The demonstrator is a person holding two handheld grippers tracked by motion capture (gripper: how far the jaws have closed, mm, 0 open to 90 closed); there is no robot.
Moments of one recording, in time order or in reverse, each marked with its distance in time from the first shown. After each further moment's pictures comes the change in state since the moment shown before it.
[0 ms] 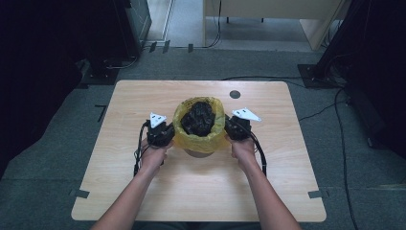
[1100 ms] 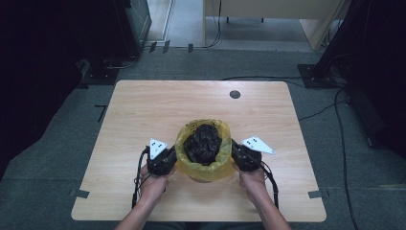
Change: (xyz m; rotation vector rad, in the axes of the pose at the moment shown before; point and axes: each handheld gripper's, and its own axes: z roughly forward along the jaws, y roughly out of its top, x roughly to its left) left arm -0.039 -0.049 -0.062 -0.026 -0.020 -0.007; right arm 0.017 -0.047 -0.083 -0.014 0.038 0.002
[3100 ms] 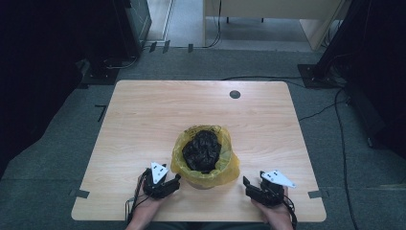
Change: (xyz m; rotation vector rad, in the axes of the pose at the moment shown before) left arm 0.006 -0.064 -0.013 0.130 0.054 0.144; right arm -0.032 -0.081 -0.070 0.212 -0.127 0.017
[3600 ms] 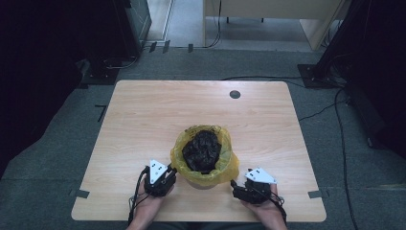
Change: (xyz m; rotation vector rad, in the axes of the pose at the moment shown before) left arm -0.002 0.015 -0.012 -0.108 -0.075 -0.053; right arm 0.031 0.010 0.020 0.031 0.048 -0.166
